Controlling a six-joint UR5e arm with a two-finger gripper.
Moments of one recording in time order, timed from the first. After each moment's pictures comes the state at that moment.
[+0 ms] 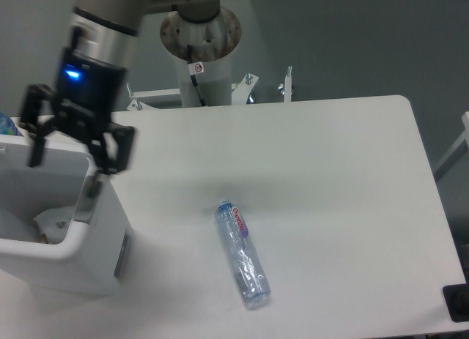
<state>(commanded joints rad) 2.35 -1.74 -1.52 -0.79 1.03 0.44</state>
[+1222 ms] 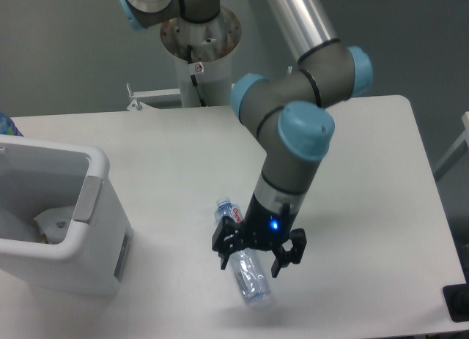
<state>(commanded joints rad) 2.41 -2.17 -1.32 -1.13 1.26 0.43</state>
